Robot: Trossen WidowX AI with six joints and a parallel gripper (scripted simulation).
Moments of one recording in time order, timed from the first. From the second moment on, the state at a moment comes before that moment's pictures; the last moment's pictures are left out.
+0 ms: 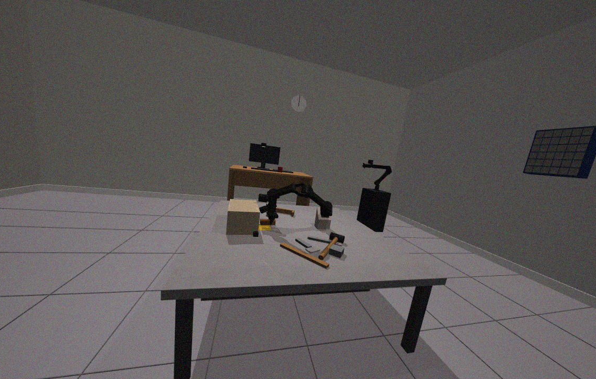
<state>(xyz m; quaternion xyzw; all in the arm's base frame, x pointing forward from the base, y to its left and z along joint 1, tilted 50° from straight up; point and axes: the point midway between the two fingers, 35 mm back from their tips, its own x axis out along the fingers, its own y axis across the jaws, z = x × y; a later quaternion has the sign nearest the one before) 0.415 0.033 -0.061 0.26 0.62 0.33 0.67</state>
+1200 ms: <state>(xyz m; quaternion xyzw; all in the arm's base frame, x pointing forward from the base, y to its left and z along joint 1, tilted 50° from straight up) 0.388 0.032 -0.064 0.26 0.62 0.33 0.67</state>
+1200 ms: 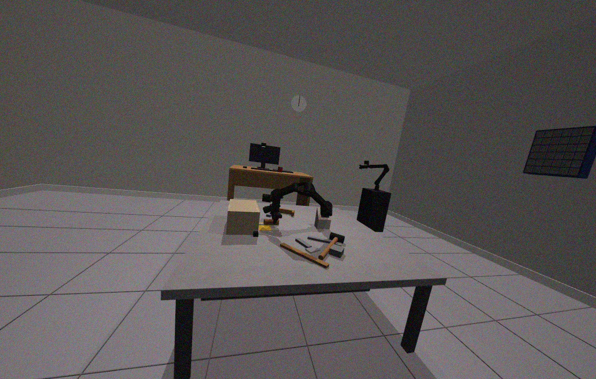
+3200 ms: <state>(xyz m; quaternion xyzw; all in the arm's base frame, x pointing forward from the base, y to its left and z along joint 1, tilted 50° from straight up) 0.328 0.026 -0.073 0.26 0.62 0.33 0.67</state>
